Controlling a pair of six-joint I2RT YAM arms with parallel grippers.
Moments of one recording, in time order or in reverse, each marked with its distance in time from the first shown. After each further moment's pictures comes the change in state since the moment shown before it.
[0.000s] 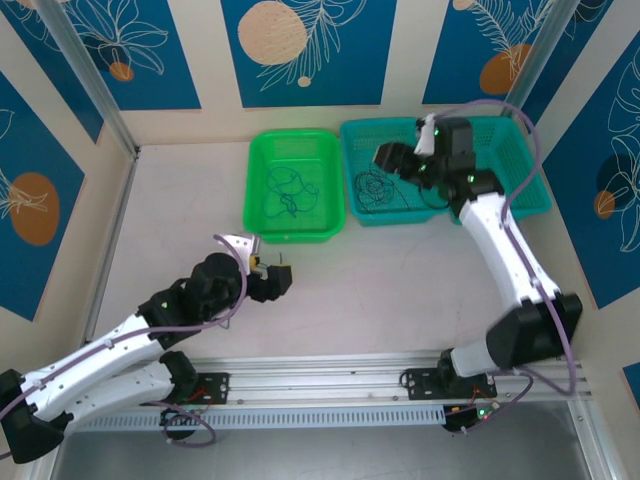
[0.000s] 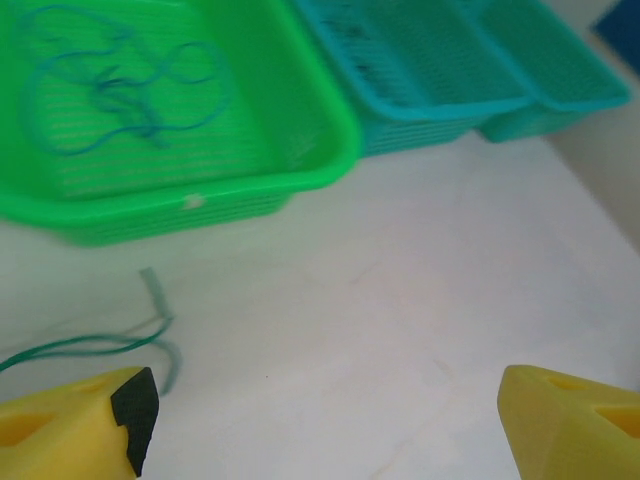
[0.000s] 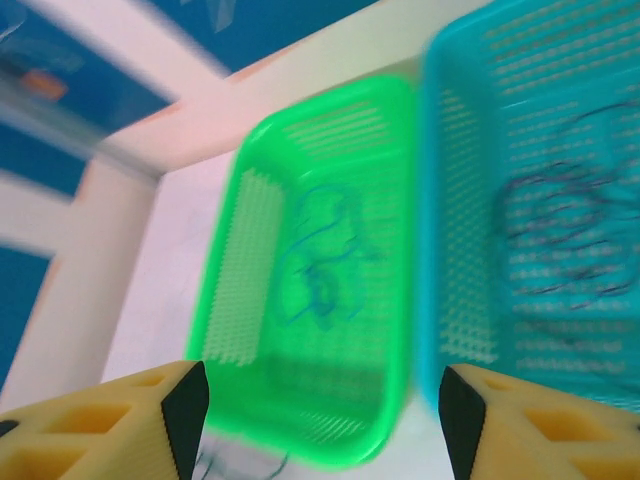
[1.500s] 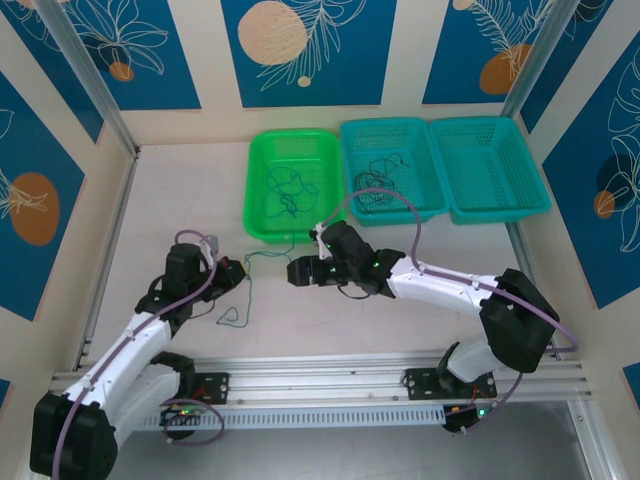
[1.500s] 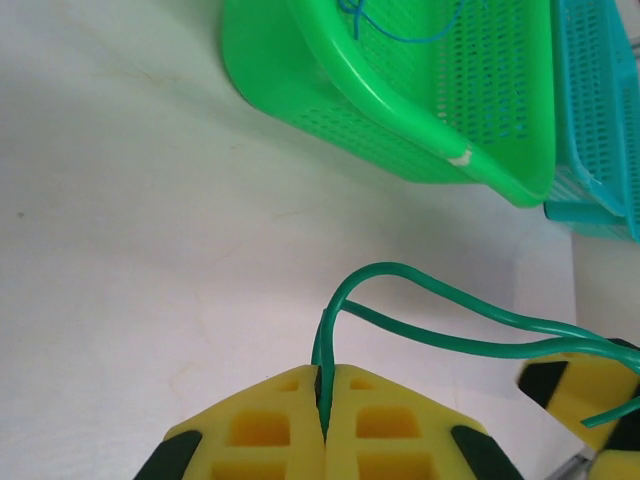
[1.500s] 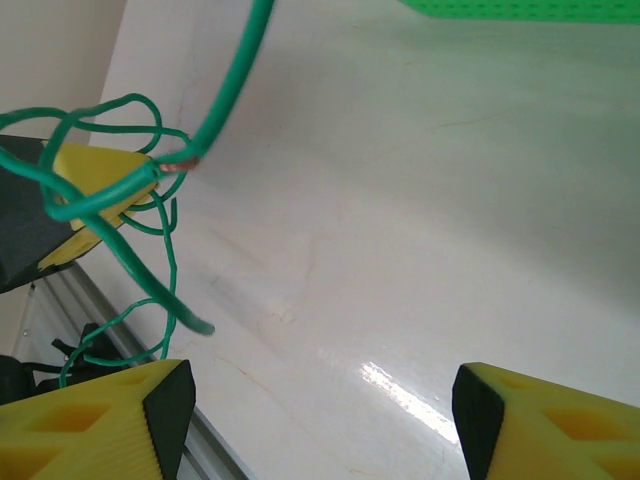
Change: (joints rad) left arm 0.621 0.066 -0.253 0.177 0.621 -0.246; right arm 0.608 0.091 -0.499 0.409 0.095 0.204
